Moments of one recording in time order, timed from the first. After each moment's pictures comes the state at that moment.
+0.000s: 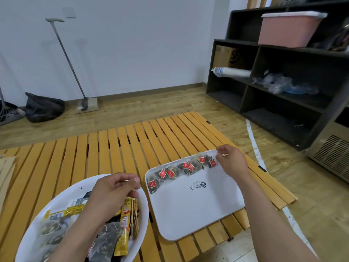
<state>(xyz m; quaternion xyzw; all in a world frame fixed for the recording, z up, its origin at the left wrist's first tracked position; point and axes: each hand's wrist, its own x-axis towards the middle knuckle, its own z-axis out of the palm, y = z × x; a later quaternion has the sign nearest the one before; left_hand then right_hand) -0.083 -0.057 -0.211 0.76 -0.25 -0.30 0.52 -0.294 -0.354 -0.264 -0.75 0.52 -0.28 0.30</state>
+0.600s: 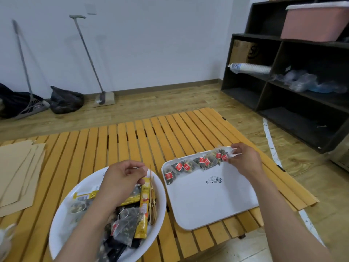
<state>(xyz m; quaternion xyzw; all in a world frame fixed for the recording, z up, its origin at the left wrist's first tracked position) -0.068 -0.039 -0.206 0.78 -0.26 -0.23 0.51 -0.285 -0.343 -0.267 -0.75 0.52 -0.25 0.32</state>
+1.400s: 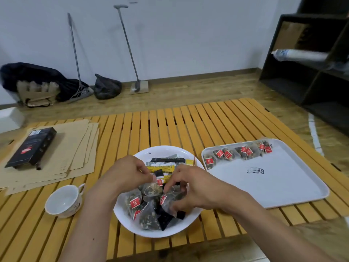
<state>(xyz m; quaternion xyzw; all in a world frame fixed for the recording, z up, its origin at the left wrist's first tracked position) -0.014 0.049 -0.193 0.90 -0.32 -0.22 0.21 -0.181 -0.110 -0.212 -0.94 0.02 0.01 0.35</state>
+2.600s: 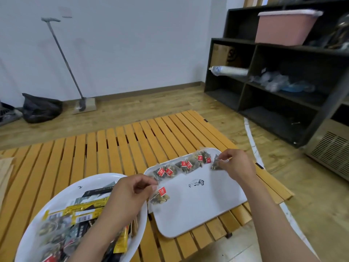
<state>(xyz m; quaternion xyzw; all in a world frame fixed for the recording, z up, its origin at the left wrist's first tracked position) -0.111 -0.069 -0.220 0.77 -0.42 -0.21 0.44 -0.316 -0.332 -0.251 -0.76 0.56 -0.23 0.22</state>
